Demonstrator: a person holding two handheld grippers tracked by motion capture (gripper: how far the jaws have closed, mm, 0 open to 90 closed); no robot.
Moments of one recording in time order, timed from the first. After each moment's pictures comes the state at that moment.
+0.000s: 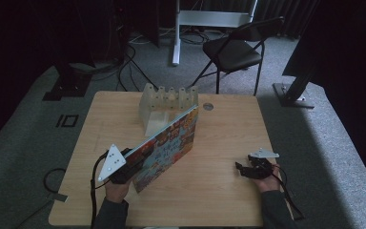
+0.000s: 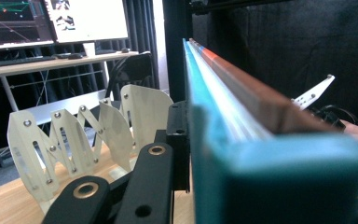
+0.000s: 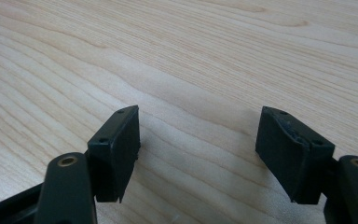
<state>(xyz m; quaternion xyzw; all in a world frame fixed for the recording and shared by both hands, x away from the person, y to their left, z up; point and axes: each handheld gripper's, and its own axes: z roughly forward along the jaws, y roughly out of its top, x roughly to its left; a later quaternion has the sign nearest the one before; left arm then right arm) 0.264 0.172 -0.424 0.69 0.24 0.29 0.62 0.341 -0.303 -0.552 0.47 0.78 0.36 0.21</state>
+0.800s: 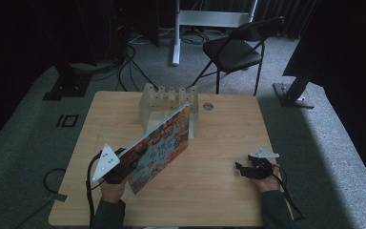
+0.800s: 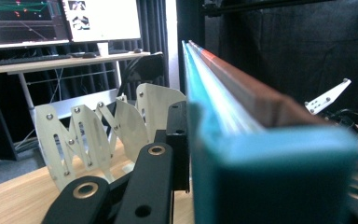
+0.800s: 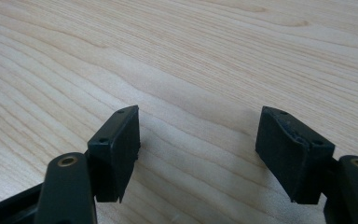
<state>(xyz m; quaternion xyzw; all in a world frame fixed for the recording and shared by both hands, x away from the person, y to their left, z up) 0.263 0.185 -0.424 0.67 0.26 0.30 0.62 0.342 -0.304 -0.552 0.47 0.78 0.36 0.21</state>
